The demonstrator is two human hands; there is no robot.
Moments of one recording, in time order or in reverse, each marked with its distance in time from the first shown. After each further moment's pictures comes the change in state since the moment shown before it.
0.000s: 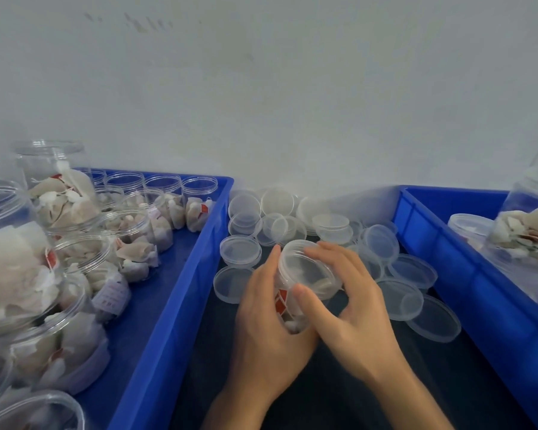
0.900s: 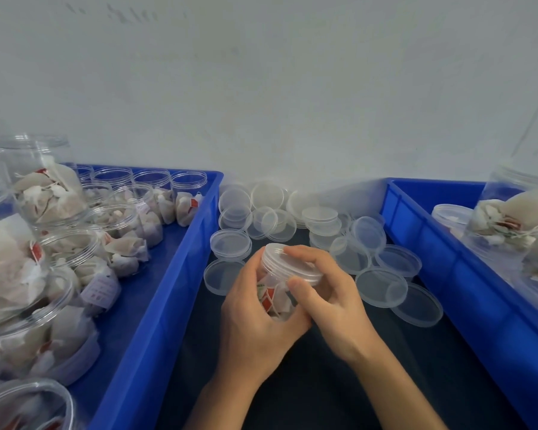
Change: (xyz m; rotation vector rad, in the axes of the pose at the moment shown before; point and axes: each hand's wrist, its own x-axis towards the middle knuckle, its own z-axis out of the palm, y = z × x) left_hand -0.004 0.005 -0.003 -0.002 0.028 -0.011; right_hand -0.002 0.016 0.006 0.417 -0.121 0.179
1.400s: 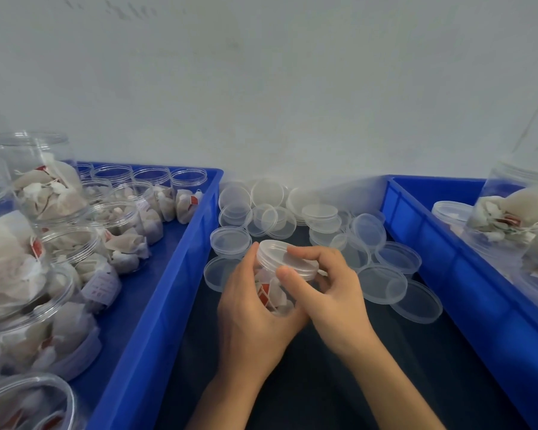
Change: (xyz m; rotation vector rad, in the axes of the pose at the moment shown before) left_hand -0.002 -0.003 0.004 0.150 0.085 0.016; right_hand -0.002 -0.012 0.013 0.021 0.158 0.087
